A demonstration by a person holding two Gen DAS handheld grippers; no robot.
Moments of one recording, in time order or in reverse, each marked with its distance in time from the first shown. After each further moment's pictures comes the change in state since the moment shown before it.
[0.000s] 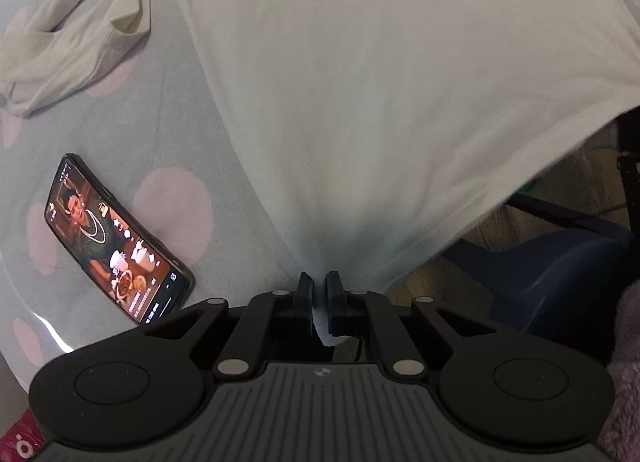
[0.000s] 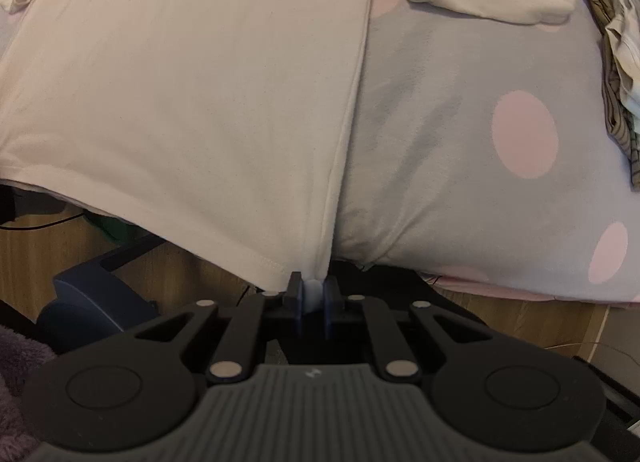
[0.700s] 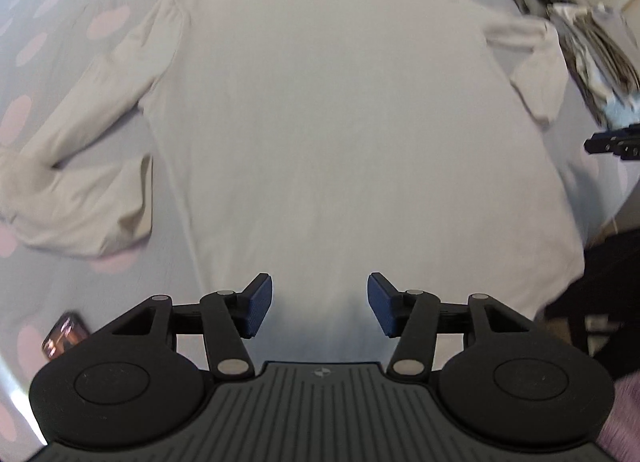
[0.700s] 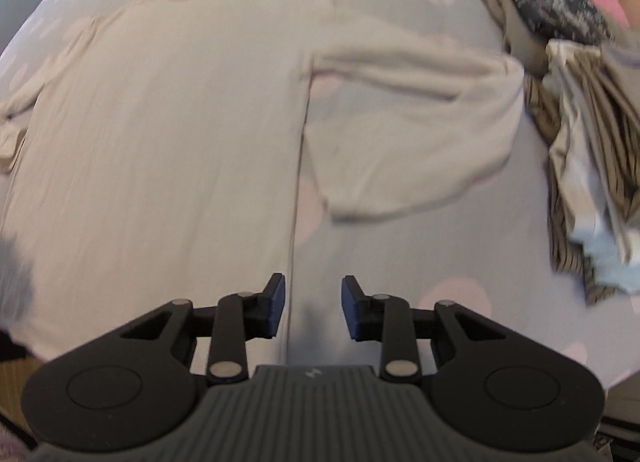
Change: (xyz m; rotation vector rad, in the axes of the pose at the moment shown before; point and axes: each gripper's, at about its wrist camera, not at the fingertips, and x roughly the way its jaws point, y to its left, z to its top) left arm -0.075 0.018 0.103 -0.130 -0.357 -0.159; right arm -0.072 -0.050 0.083 0.136 -0.370 -0.024
